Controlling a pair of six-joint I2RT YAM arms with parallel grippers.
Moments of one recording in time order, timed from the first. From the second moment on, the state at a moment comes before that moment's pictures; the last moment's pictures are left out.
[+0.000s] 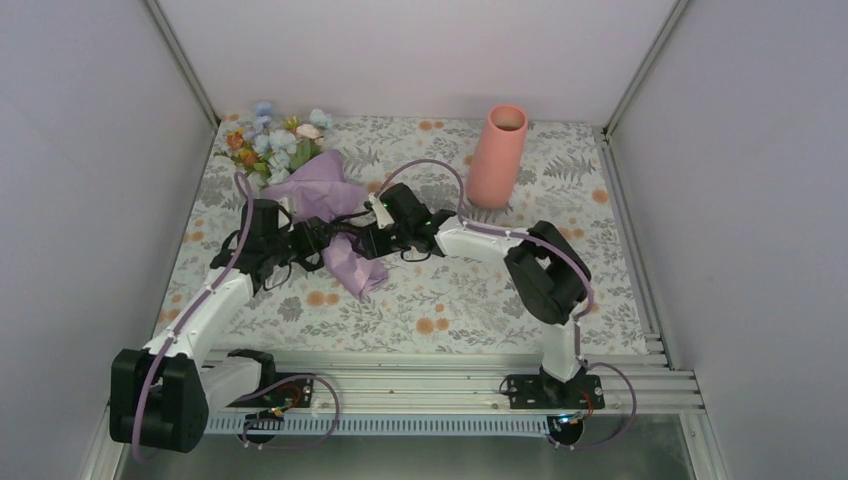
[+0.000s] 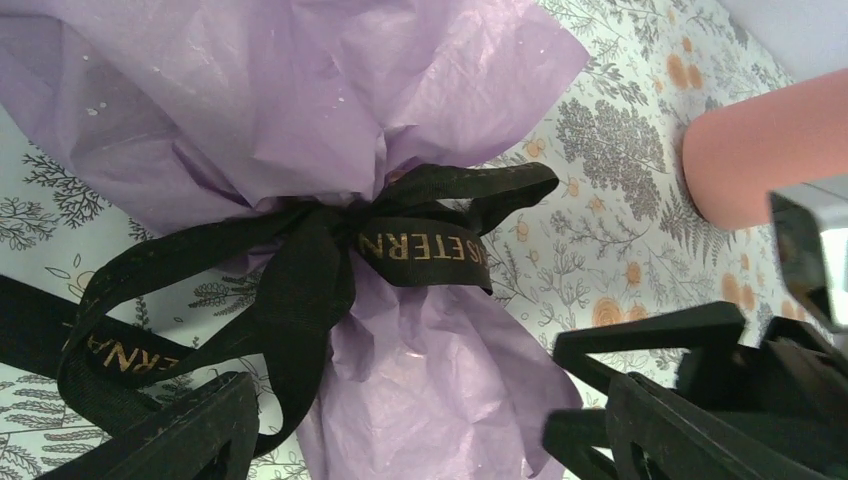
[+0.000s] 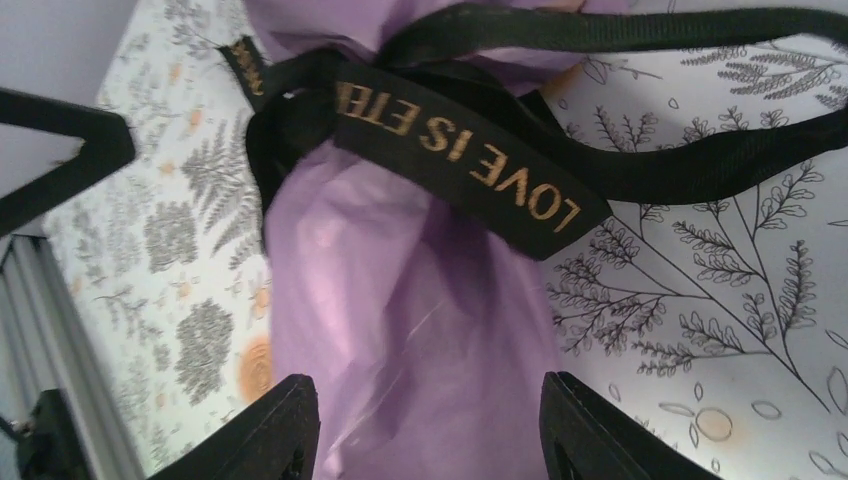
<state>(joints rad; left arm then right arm) -0.14 1.08 0.63 -0.31 0.30 -0.58 0.83 1.93 1.31 -0.17 -0.34 0.47</state>
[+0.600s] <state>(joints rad) -0.13 1.16 0.58 -0.28 0.32 -0.53 0.82 2.00 1.24 -0.14 -0.35 0.46</state>
